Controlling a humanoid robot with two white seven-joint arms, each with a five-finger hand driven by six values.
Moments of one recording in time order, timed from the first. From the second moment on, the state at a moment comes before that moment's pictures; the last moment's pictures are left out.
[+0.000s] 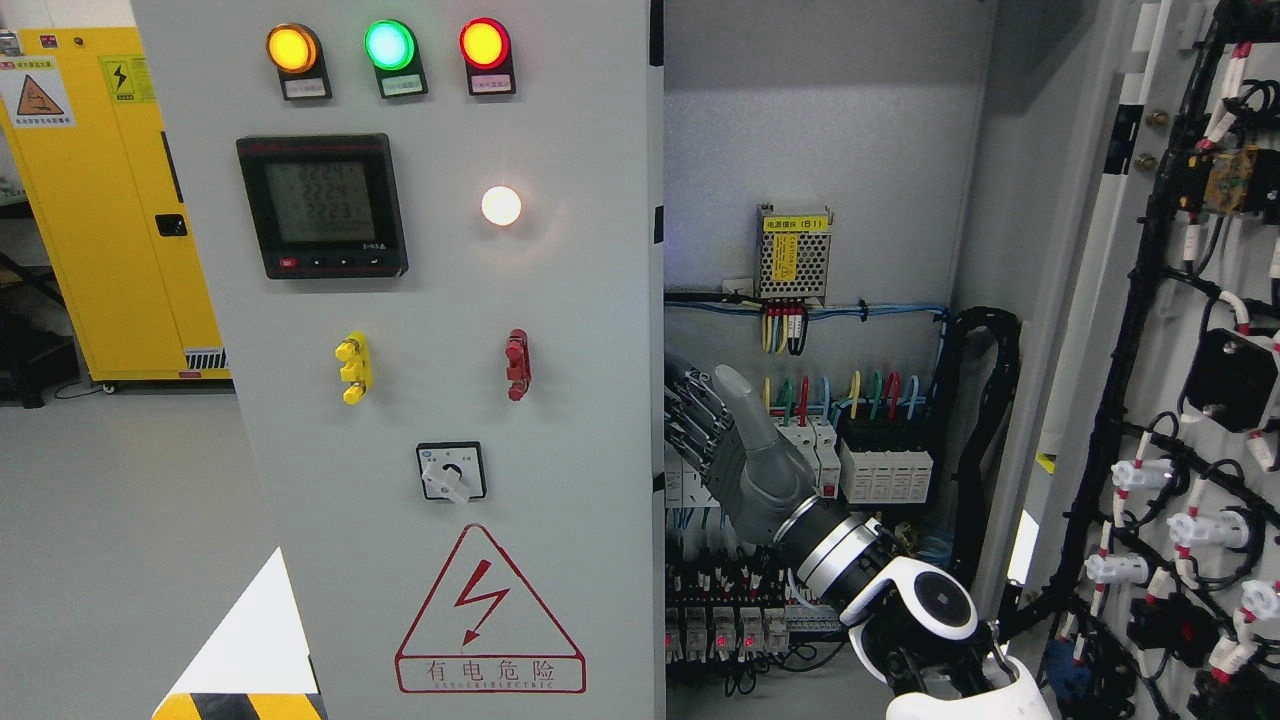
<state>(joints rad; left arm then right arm) 0.08 0.00 -0.08 0.00 0.18 -0.15 -0.21 -0.75 0.01 0.18 -1.38 -0.44 0.20 0.43</state>
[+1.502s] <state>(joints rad) 0.08 0.00 -0.08 0.00 0.18 -0.15 -0.21 -0.79 0.00 0.17 -1.38 -0.47 0.28 0.57</state>
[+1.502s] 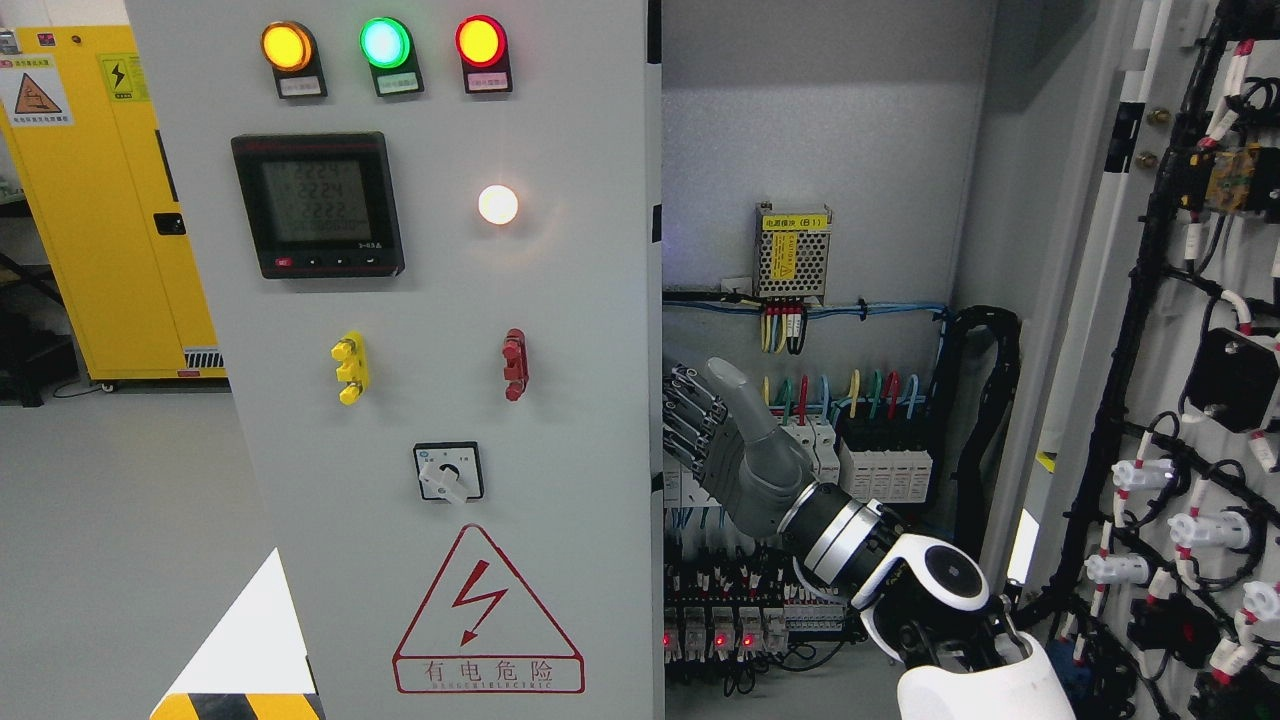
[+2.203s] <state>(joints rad) 0.07 0.00 -0.08 0.00 0.18 -0.15 -0.22 -0.79 0.00 0.17 -1.39 -0.48 0.30 0.64</state>
